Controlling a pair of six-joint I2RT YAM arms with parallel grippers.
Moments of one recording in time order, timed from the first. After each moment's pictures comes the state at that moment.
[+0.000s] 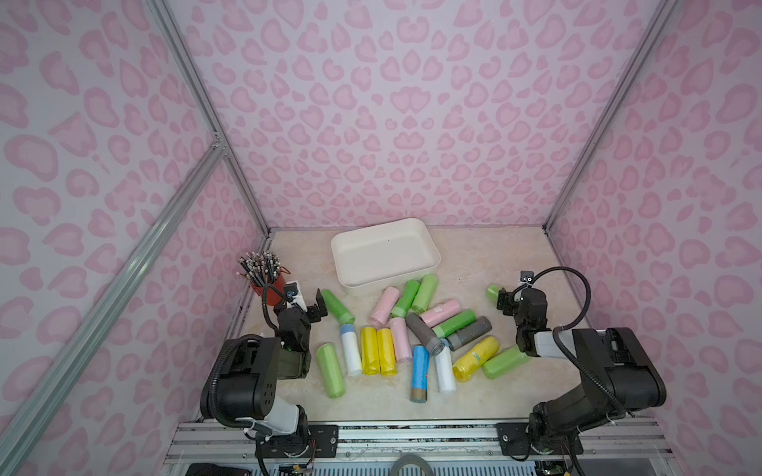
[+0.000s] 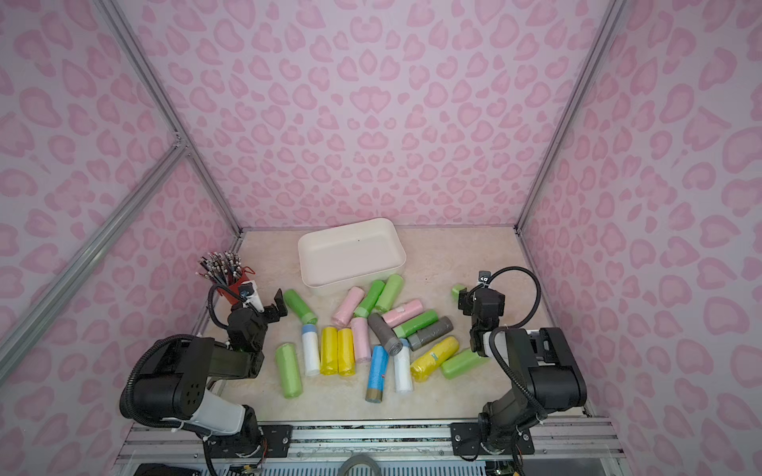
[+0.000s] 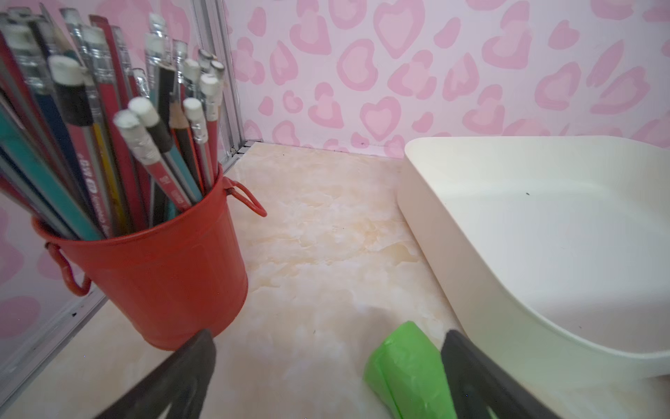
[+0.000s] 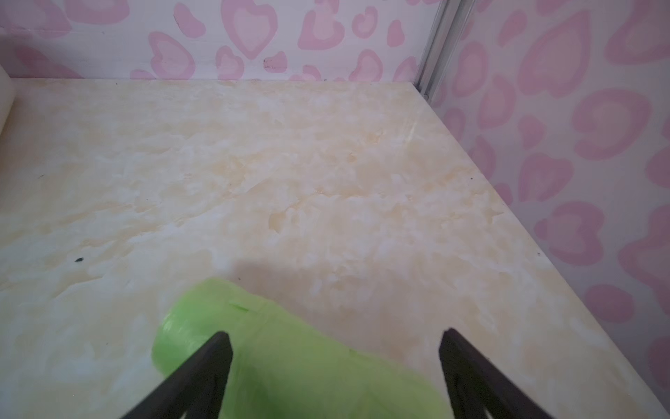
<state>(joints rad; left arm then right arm) -0.01 1.53 0.24 1.09 -0.10 -0.07 0.09 1.56 0.43 0.72 0.25 0.00</state>
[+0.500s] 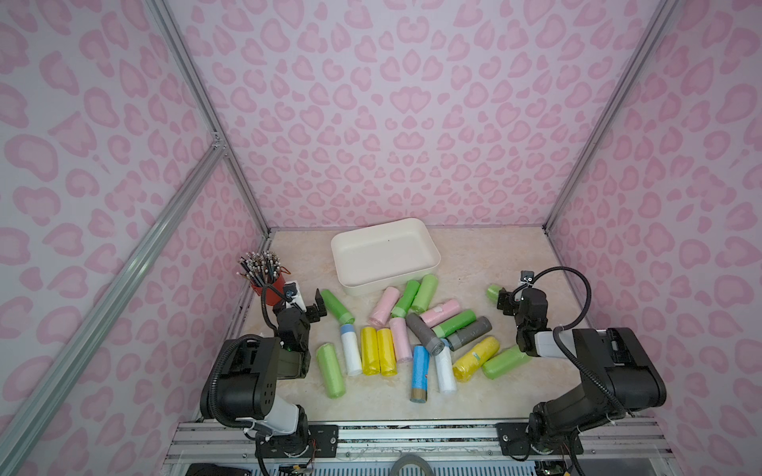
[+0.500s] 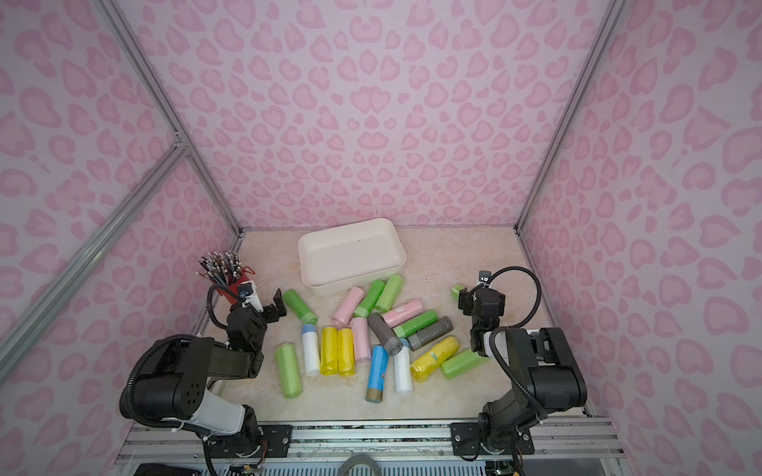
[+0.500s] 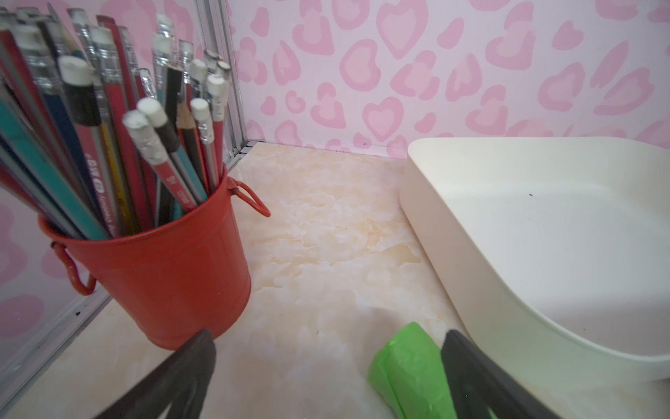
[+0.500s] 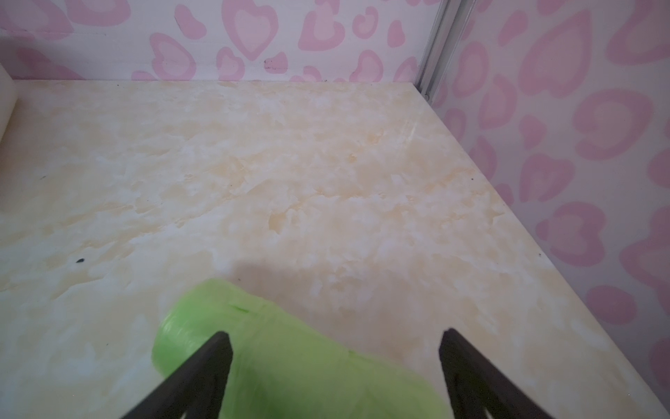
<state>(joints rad) 0.00 1.53 0.24 1.09 -0.09 -0.07 0.08 1.56 0.43 0.72 0.24 0.00</state>
